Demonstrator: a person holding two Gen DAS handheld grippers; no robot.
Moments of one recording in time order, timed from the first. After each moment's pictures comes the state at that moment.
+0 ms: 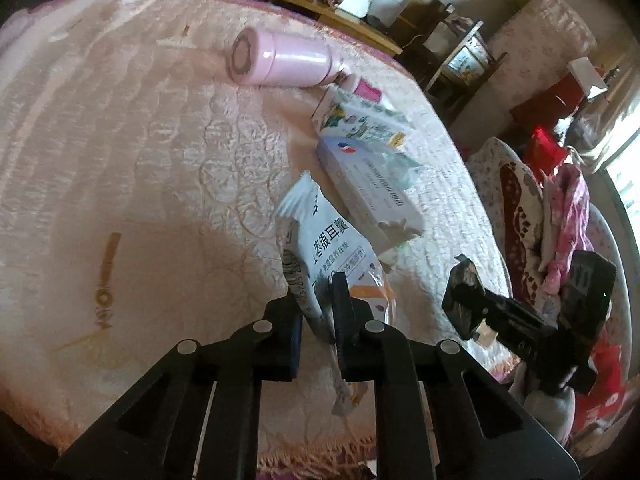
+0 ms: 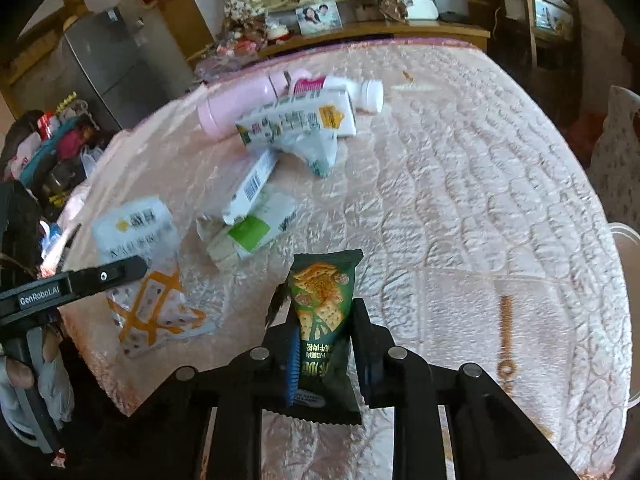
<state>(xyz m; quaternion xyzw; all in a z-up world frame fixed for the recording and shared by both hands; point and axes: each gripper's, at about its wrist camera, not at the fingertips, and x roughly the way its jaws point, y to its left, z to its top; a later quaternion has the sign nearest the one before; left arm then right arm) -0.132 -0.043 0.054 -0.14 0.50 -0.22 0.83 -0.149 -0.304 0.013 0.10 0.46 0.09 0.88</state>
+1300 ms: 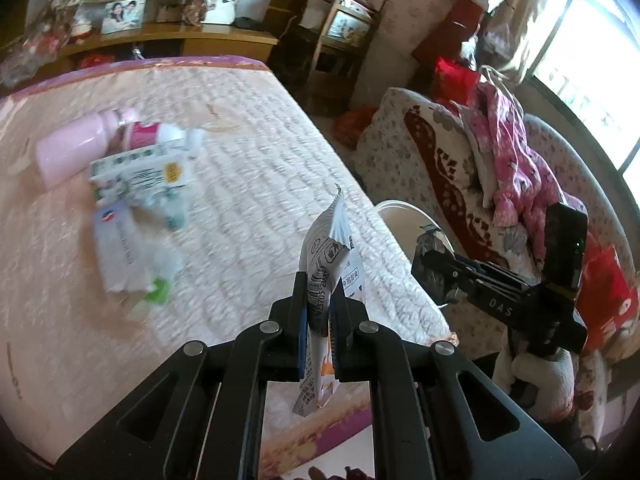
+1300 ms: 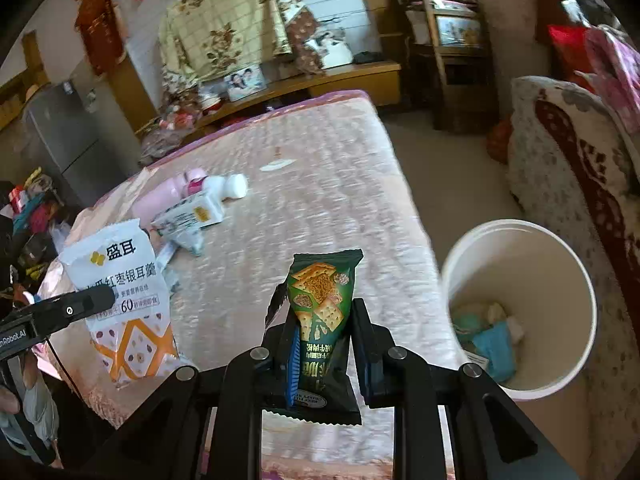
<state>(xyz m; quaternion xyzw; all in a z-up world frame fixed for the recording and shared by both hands) -0.155 -0.233 0.119 -0.02 0.45 -0.36 0.82 -0.214 -0.457 0.062 0.14 0.39 -0.03 0.91</state>
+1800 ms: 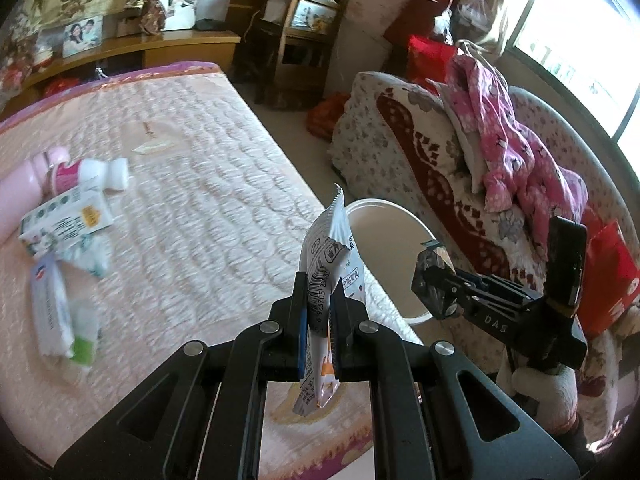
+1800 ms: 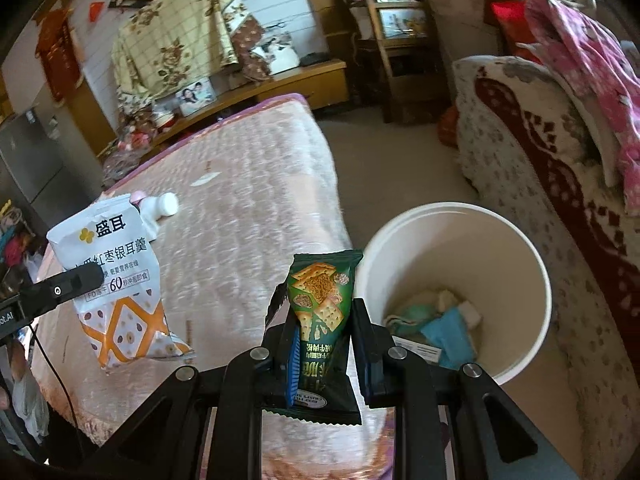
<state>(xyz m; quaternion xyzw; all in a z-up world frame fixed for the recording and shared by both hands) -0.149 -0.326 0.118 0.02 0.44 -0.40 0.81 -0.233 -0.529 0.047 0.17 0.39 -0.10 0.90</state>
